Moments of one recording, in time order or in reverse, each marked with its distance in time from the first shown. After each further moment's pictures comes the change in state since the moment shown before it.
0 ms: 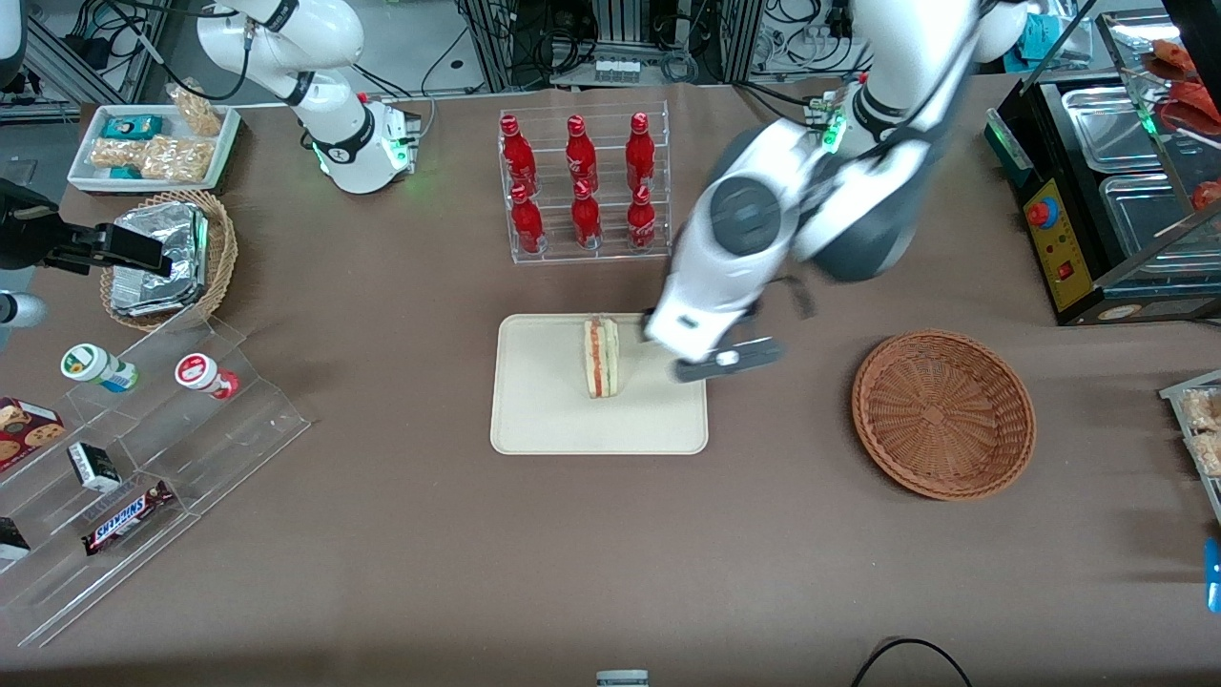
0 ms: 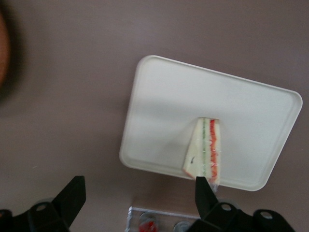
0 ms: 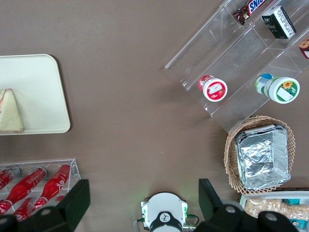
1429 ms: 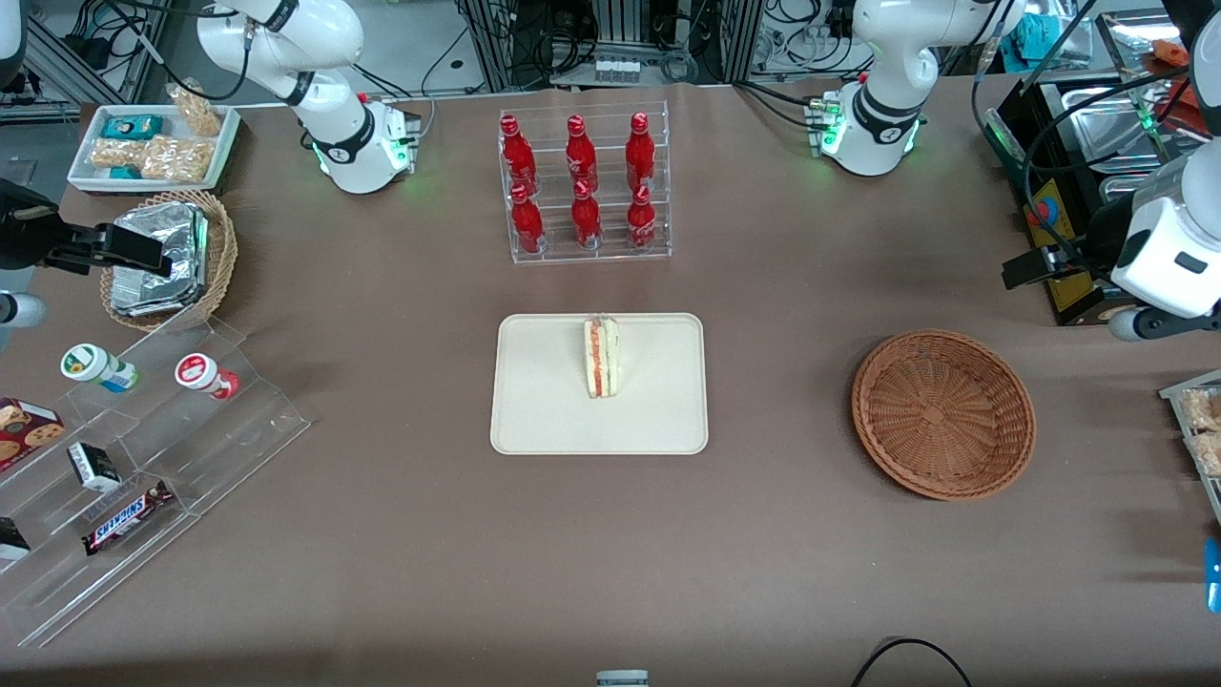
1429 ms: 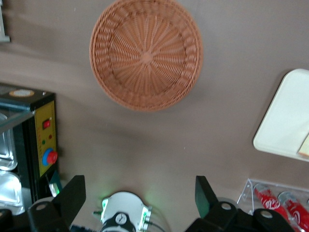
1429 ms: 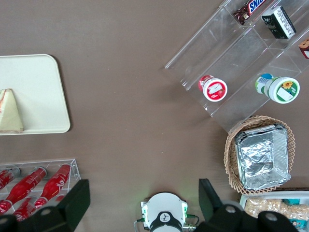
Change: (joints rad) arm 0.488 -0.227 0.037 0.019 0.076 -0.429 0.553
